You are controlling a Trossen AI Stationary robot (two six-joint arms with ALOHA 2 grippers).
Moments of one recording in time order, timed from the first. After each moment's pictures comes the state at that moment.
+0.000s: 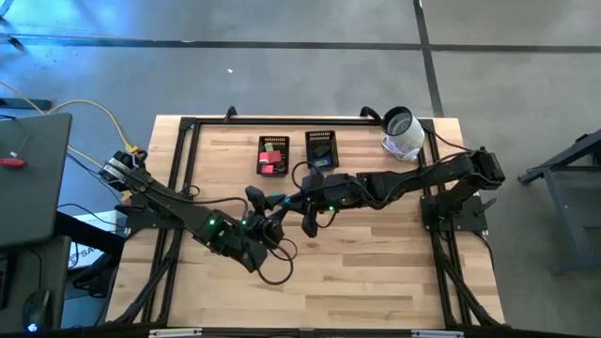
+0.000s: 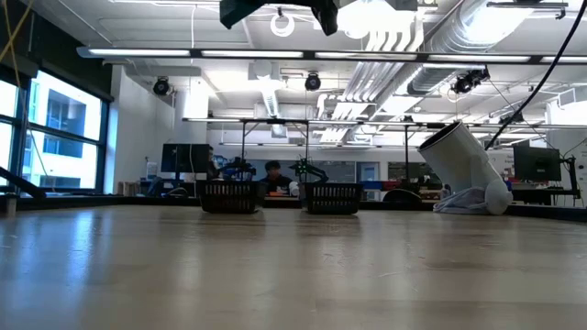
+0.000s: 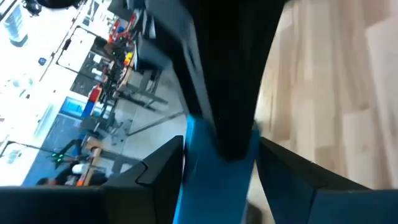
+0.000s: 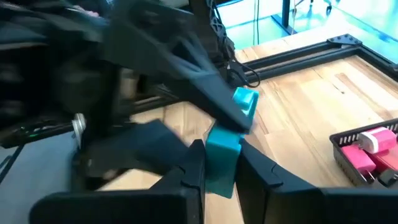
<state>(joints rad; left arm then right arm) -0.53 1.52 1.27 -0.47 -1.18 0.21 0.14 1.63 1.33 -0.06 0.16 0.34</state>
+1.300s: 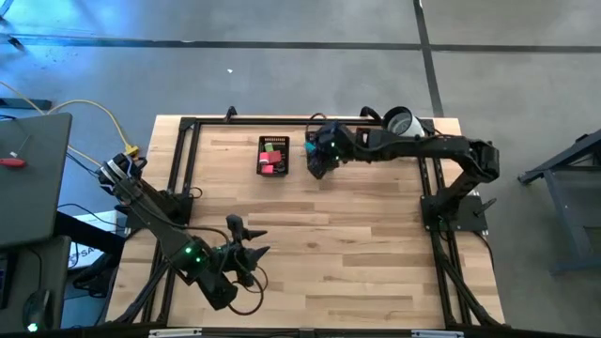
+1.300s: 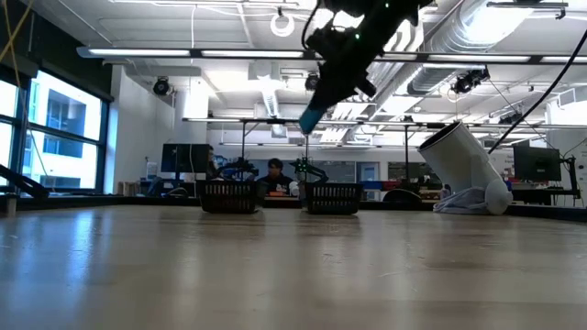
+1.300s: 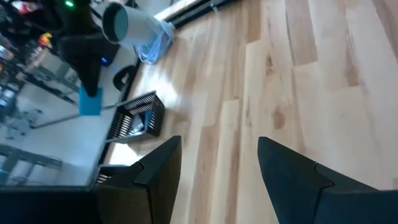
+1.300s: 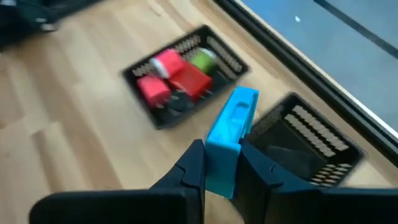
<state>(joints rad) -0.78 1.52 1.27 -0.77 -1.04 -0.40 -0.25 1.63 1.33 -0.45 0.20 0.32</state>
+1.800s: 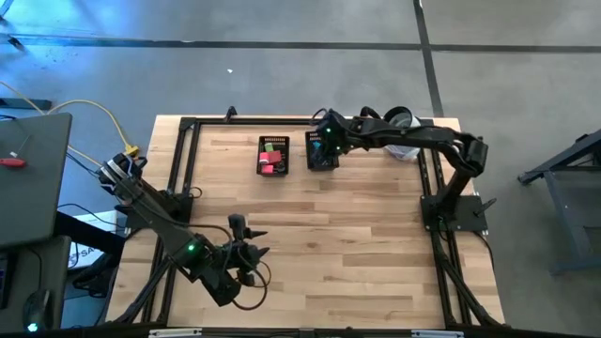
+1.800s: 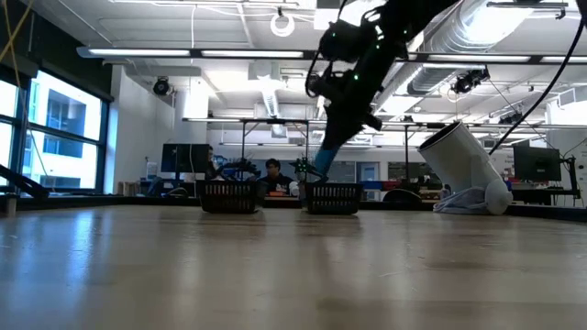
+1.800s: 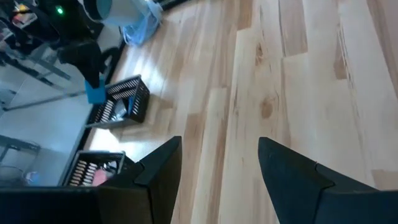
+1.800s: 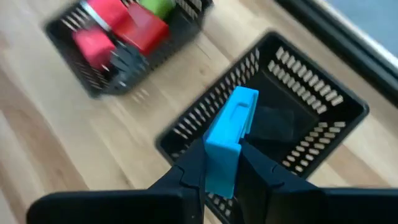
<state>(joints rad) -0.76 1.52 1.27 -0.79 -0.95 -0.47 -0.41 1.74 1.33 -0.52 0.04 0.32</state>
